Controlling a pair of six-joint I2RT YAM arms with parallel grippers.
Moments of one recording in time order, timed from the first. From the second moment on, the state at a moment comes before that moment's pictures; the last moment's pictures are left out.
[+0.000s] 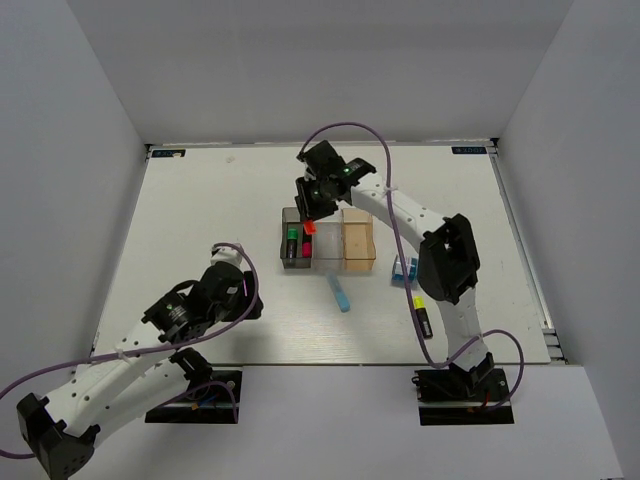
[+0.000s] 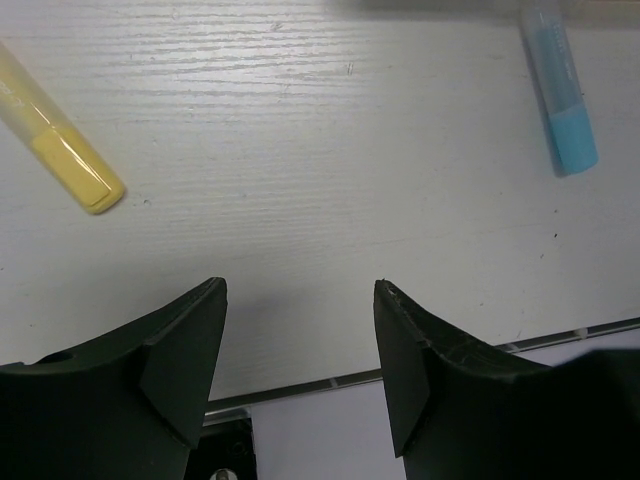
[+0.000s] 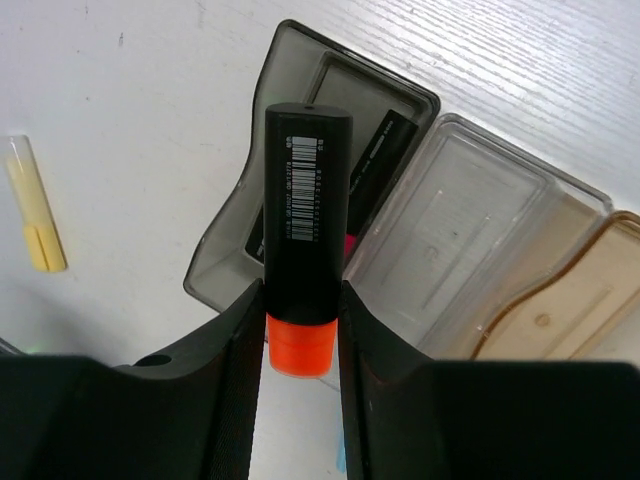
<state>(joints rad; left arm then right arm) -0.74 0.70 0.63 -0.80 -0.25 -0.65 0.73 2.10 1.97 -0.81 -0.13 0.32</state>
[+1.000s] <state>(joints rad) -0.81 0.92 0.68 -0.66 -0.15 -0.65 0.78 1.75 1.57 -0.59 -0.01 0.18</state>
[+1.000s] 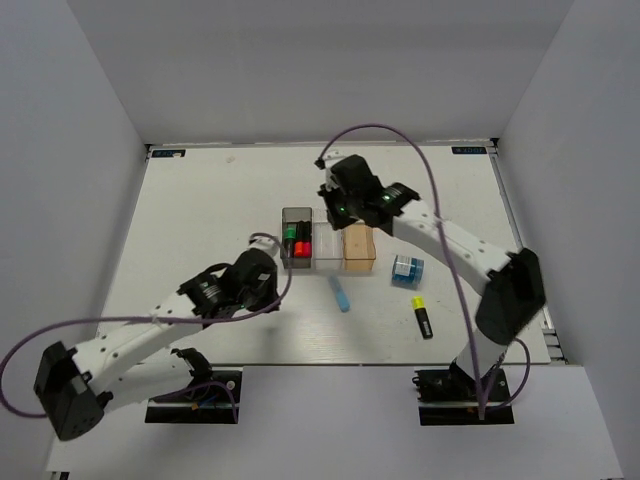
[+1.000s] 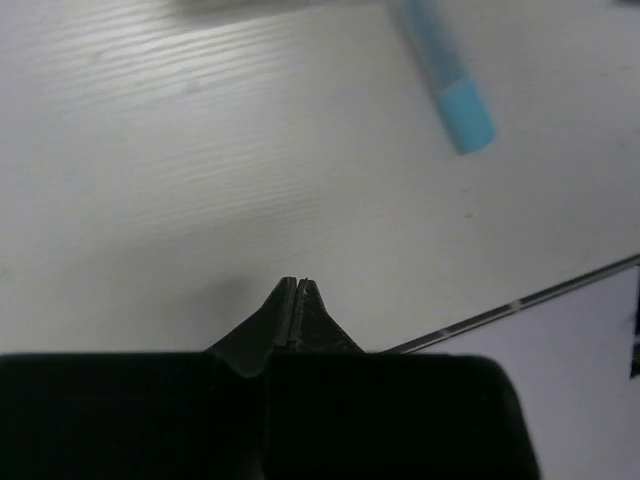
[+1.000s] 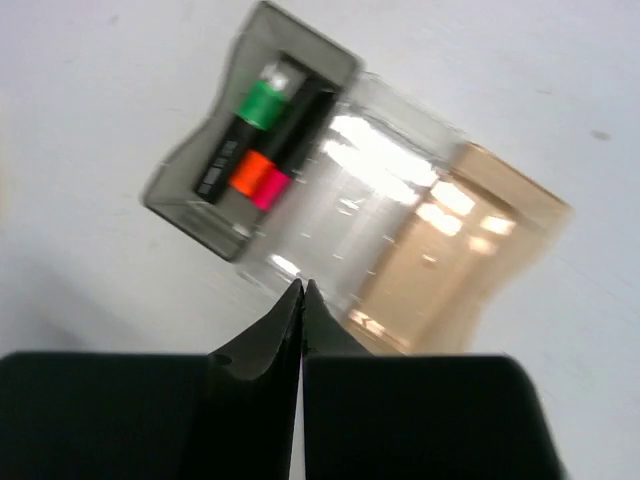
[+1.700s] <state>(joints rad) -1.09 1.35 0.98 -0.43 -0.22 -0.69 0.60 1.05 0.85 -0.91 0.02 0.07</state>
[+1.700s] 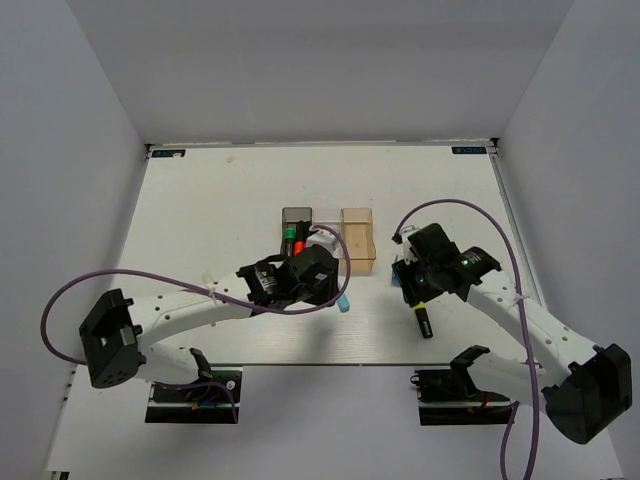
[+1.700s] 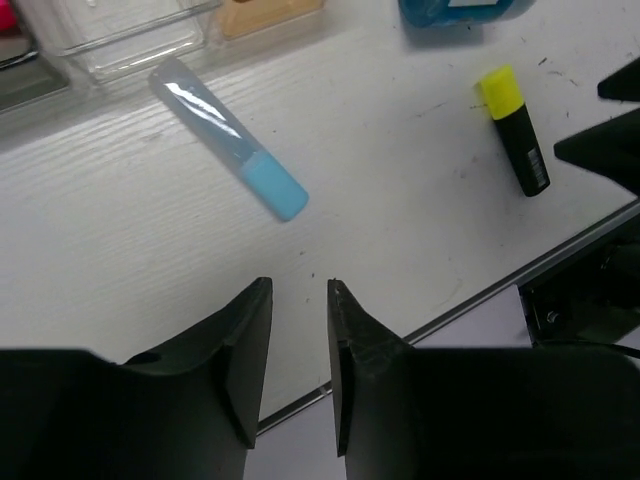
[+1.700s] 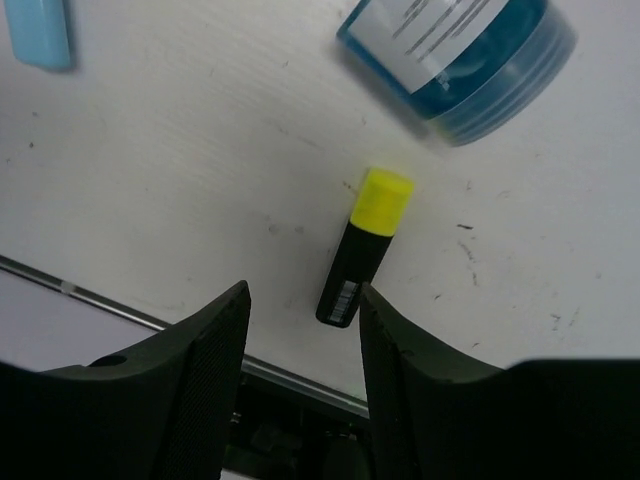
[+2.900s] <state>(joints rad) -1.00 0.78 0.65 -0.67 -0.41 -0.75 0.44 1.47 0.77 -0.81 -0.03 0.04</state>
